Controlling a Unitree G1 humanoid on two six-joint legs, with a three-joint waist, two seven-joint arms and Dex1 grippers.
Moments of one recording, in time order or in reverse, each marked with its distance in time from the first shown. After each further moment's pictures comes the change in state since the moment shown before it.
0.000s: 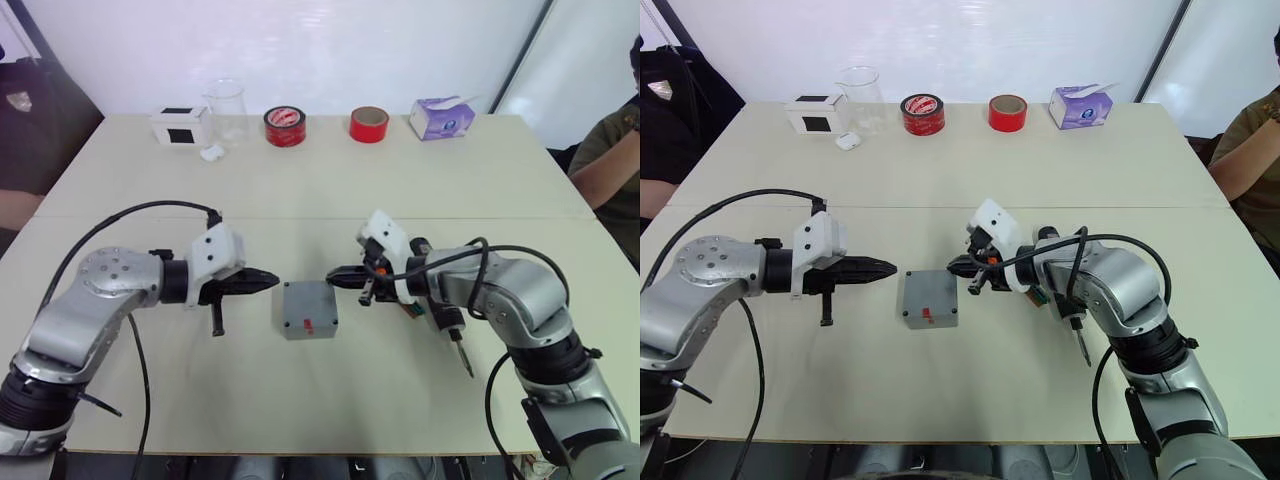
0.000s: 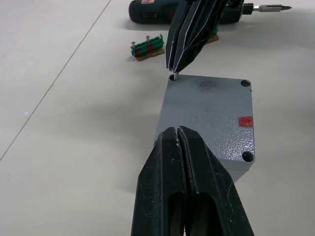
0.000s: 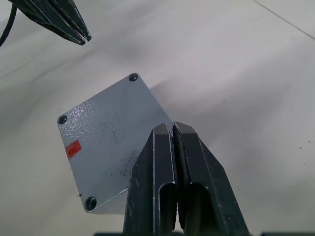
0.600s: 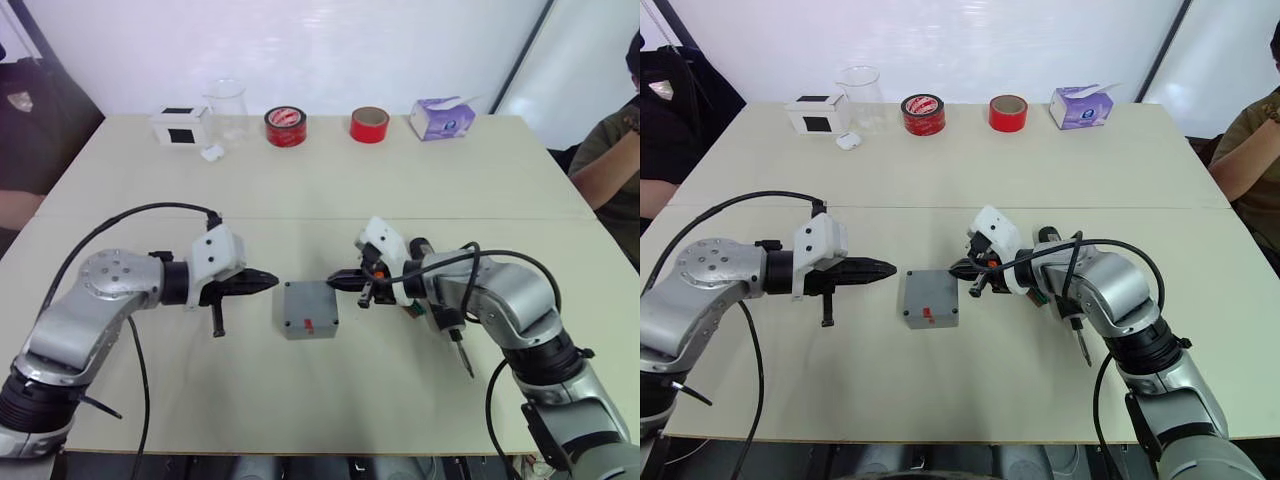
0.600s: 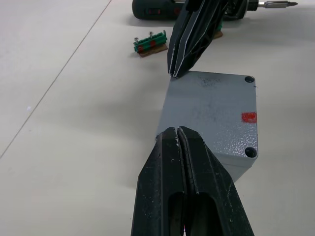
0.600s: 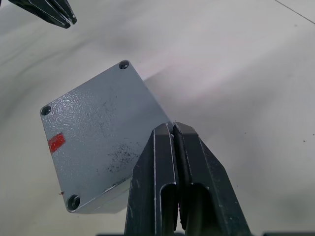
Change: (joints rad) left arm 0.010 -0.005 -0.001 0.000 0.011 -0.001 0.012; right arm 0.023 -0.001 0.043 0.060 -0.066 -0.095 0.046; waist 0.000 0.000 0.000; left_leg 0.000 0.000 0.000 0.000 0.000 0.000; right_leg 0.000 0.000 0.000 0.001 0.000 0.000
